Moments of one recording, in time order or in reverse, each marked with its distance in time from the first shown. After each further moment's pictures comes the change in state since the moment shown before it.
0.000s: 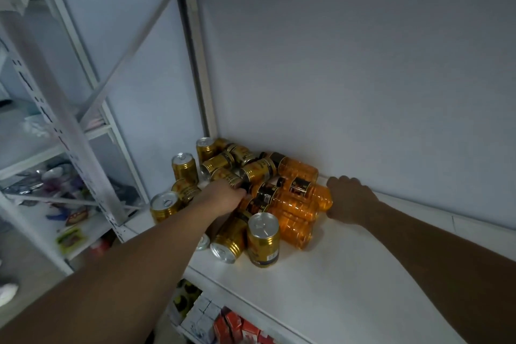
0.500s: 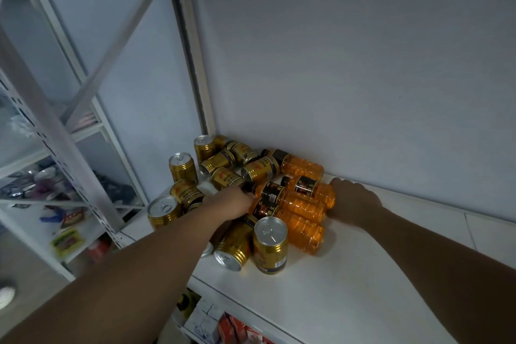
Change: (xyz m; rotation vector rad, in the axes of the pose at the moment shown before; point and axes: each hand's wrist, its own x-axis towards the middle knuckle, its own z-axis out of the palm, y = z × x) left_hand 0.021 0.009 0.018 0.120 -0.149 -0.011; right_hand 0.019 -0.009 0.022 0.158 0.009 0.094
